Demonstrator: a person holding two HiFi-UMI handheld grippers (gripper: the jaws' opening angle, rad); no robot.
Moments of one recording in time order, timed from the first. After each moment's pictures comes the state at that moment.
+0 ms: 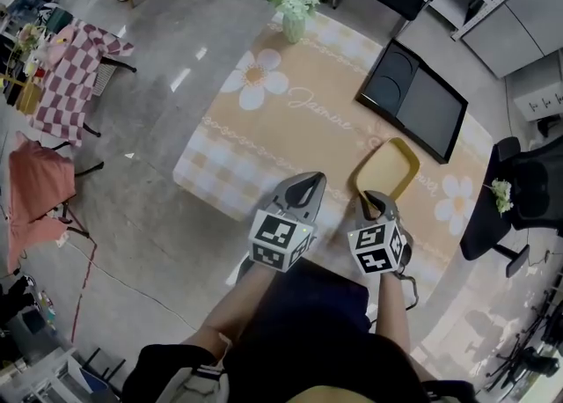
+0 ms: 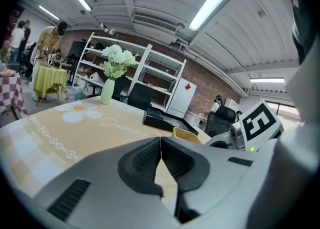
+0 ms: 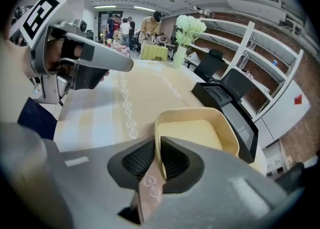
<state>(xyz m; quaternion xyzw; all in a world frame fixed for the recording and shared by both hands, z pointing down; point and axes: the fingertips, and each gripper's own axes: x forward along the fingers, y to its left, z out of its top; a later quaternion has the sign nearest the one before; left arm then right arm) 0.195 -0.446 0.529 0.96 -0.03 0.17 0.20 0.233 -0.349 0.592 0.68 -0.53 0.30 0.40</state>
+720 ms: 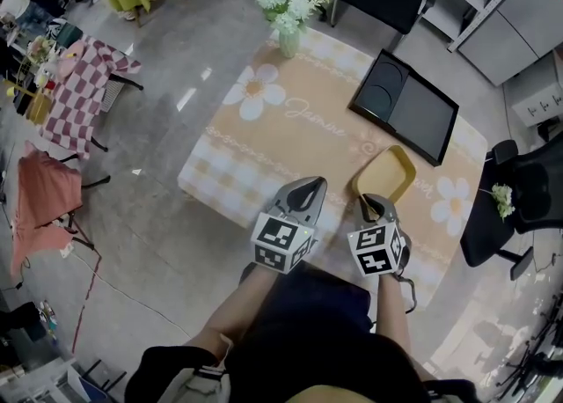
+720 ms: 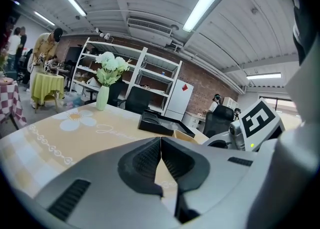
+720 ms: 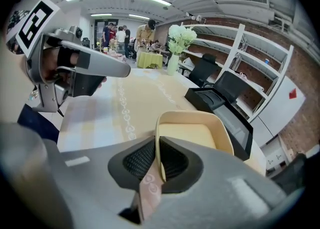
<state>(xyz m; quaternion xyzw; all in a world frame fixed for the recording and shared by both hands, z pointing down) 0.197 -0.431 0.510 0.97 -0.02 0.16 0.18 0.236 -0.344 0.572 0.71 -0.53 0.28 0.36</state>
